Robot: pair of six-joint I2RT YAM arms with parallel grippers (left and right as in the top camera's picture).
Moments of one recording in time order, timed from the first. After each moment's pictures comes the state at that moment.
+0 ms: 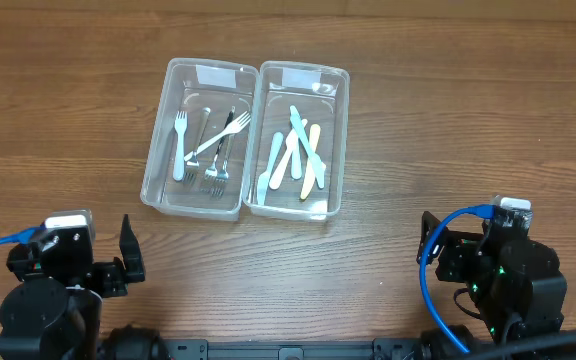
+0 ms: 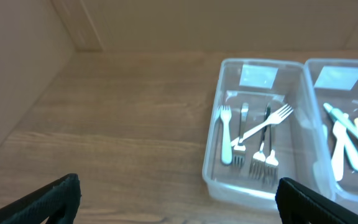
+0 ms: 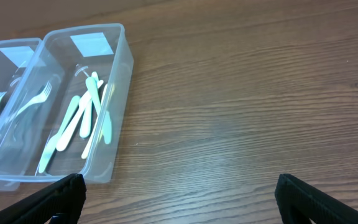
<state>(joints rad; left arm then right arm) -0.02 0.39 0.95 -0.99 -0.19 0.00 0.17 0.50 0.88 -1.01 0.09 0.26</state>
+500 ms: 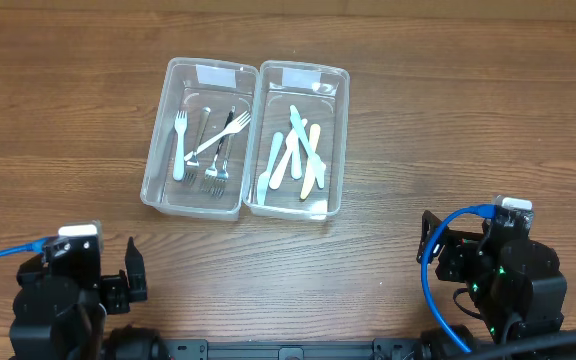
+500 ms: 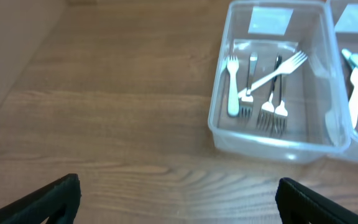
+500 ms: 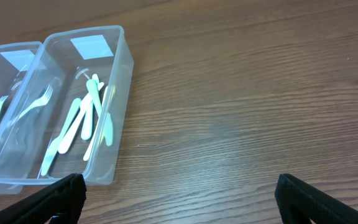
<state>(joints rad) -0.02 0.39 0.95 -1.17 -0.20 -0.01 0.17 0.50 0.88 -1.01 0.09 0.28</state>
